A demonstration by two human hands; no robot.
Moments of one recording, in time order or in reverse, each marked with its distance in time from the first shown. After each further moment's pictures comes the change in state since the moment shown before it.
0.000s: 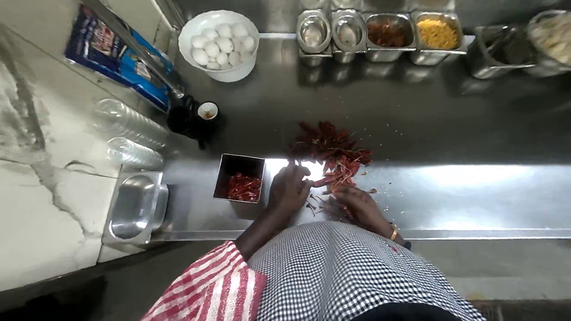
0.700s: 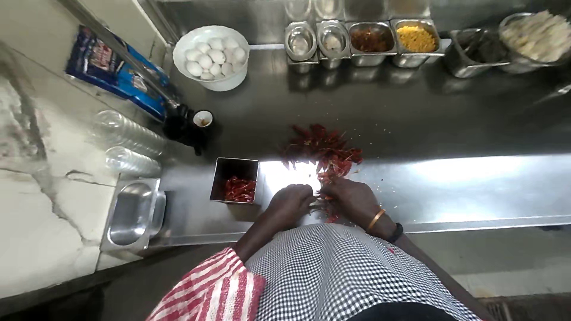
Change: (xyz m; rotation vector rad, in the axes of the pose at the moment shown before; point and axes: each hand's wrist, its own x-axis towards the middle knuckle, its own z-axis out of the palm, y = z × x) left_hand -0.014 0.021 -0.017 -0.026 -0.438 0.080; right_hand 0.002 -0.033 0.008 -1.423 -0.023 -0.464
